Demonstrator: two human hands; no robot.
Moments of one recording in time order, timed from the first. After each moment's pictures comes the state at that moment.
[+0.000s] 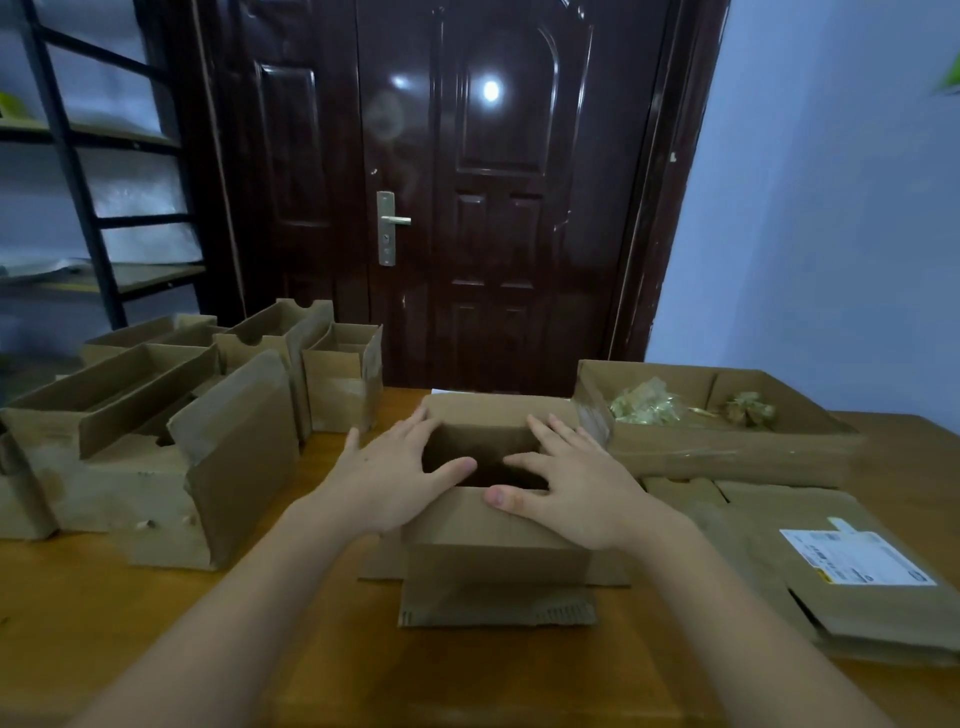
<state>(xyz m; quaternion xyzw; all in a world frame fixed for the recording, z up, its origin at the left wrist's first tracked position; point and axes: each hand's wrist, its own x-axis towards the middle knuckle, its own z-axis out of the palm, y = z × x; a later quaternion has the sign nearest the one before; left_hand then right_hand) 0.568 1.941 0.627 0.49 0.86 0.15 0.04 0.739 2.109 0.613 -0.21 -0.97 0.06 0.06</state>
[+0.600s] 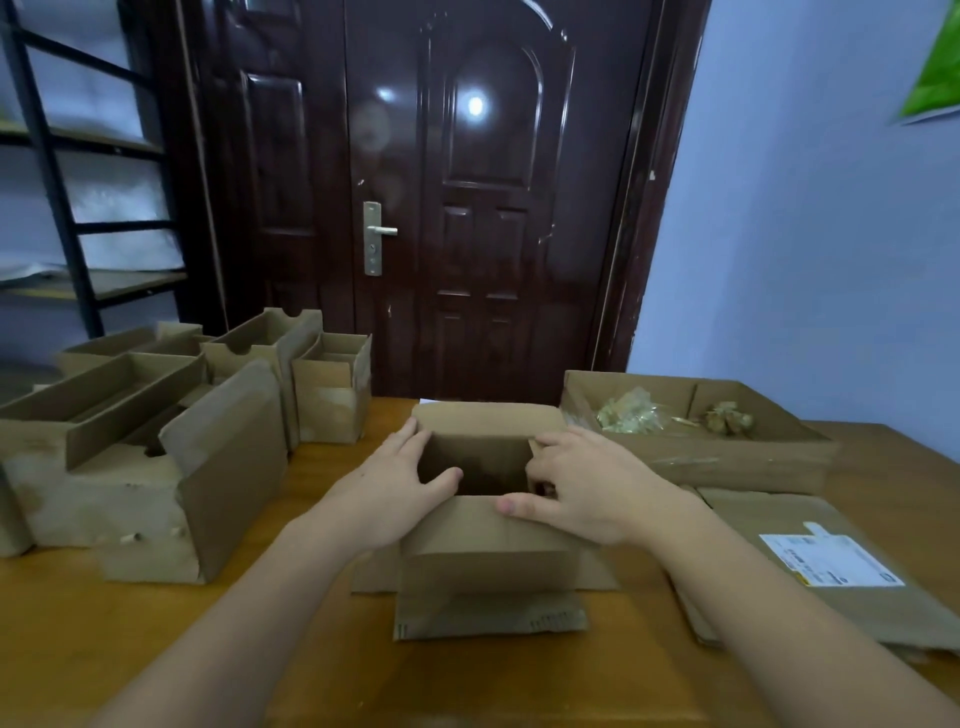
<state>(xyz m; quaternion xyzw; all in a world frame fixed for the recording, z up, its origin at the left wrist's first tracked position) 0.555 1.949 0.601 0.47 0.85 0.23 0.05 0.757 2.102 0.653 -0.15 -0.98 -0.09 0.04</state>
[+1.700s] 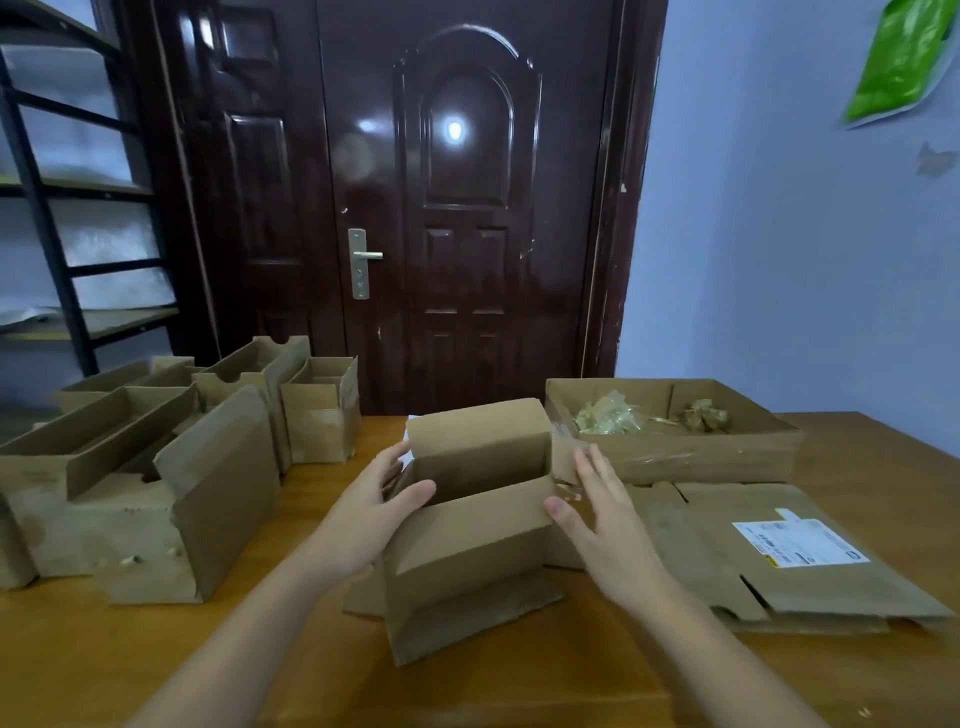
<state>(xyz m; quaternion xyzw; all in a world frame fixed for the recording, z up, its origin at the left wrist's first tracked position) 0.579 1.921 0.600 0.46 0.72 0.48 0.18 0.808 2.104 0.573 -0.32 -0.87 0.25 0.28</state>
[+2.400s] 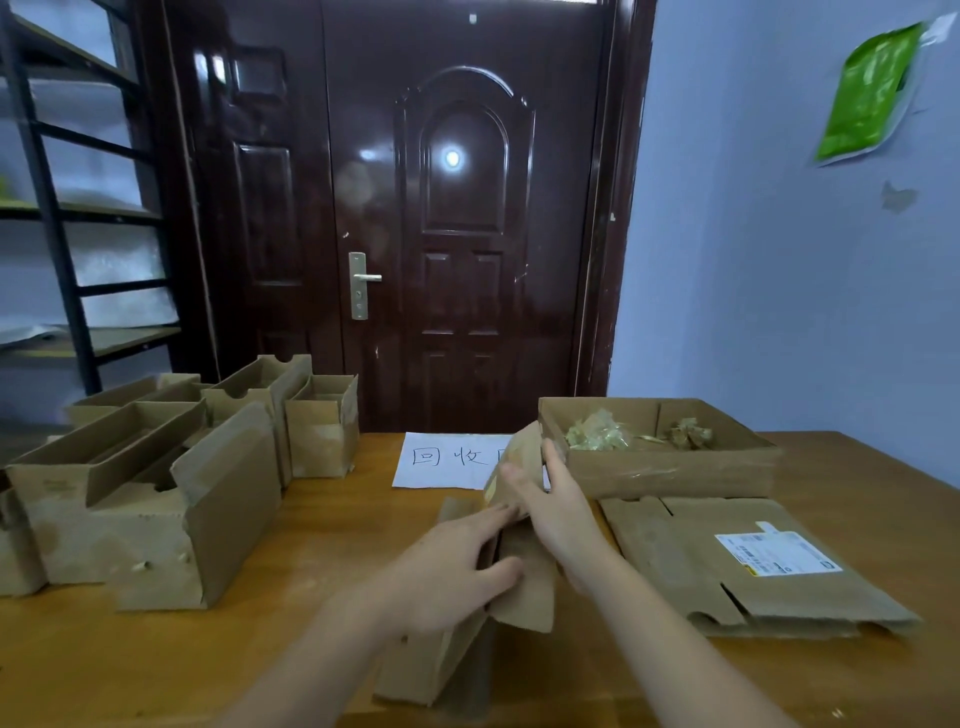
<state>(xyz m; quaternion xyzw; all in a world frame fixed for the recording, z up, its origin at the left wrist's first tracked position) 0.661 1.928 0.612 0.65 0.69 0.30 0.14 0.769 2.069 0.613 -0.28 -0.73 0.53 0.34</state>
